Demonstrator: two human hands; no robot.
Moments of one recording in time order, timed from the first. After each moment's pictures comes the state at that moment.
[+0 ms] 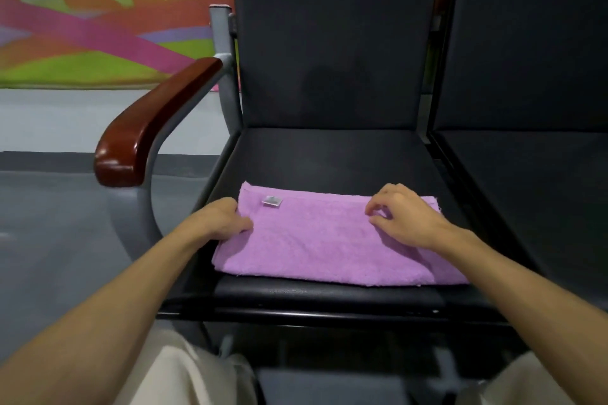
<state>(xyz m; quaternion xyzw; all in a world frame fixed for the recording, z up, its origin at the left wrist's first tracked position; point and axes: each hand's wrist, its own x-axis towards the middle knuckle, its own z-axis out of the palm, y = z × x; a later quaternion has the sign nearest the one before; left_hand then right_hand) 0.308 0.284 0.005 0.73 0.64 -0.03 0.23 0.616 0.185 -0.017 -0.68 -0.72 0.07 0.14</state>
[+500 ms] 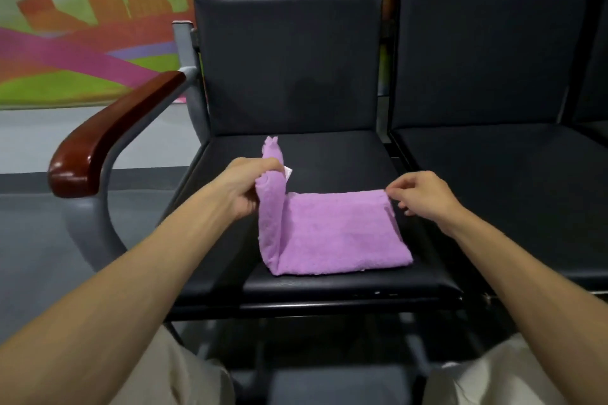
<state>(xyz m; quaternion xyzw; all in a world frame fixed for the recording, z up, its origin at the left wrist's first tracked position) 0.419 0.227 0.071 0.47 0.51 0.33 0.65 0.685 0.134 0.015 -0.78 -0.46 0.20 0.37</state>
